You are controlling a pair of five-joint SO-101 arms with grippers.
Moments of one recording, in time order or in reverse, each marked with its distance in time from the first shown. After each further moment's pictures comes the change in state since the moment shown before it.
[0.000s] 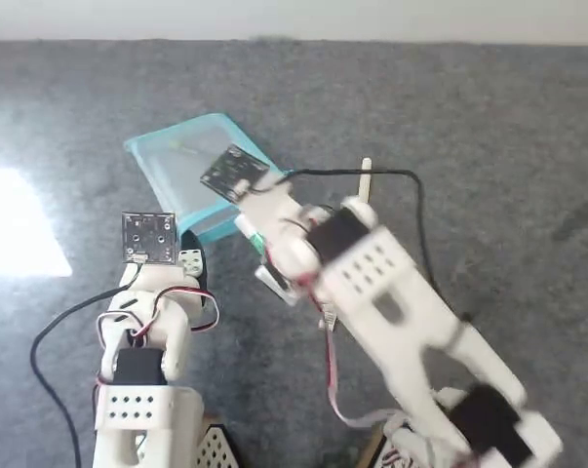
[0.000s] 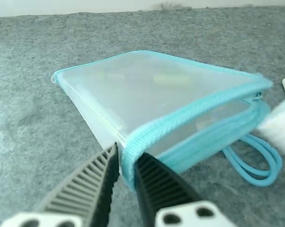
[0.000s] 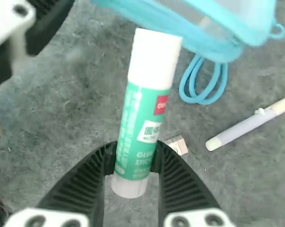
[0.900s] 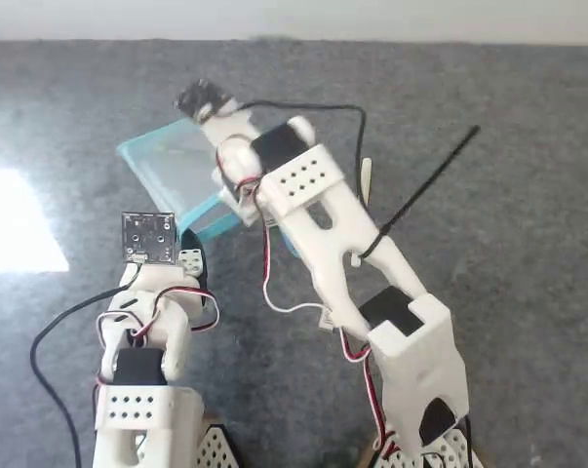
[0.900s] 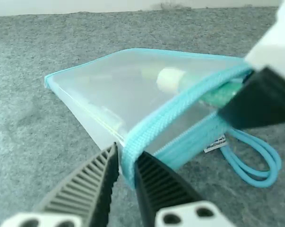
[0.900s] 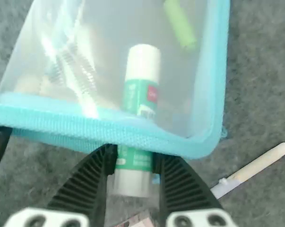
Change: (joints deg) left arm 0.3 0.0 0.0 0.0 0.1; right arm 4.9 38.9 -50.4 5.0 -0.2
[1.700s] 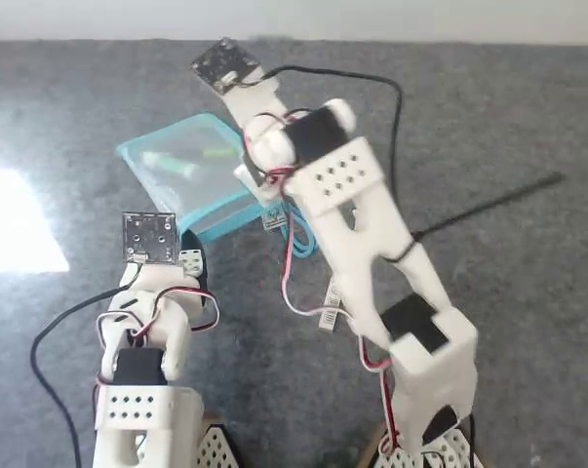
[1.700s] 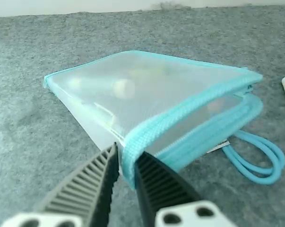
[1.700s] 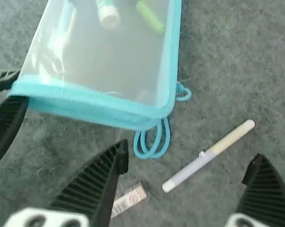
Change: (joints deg) left arm -0.1 0.0 0.0 0.1 -0.1; right arm 3.1 -10.5 -3.1 11.3 -0.2
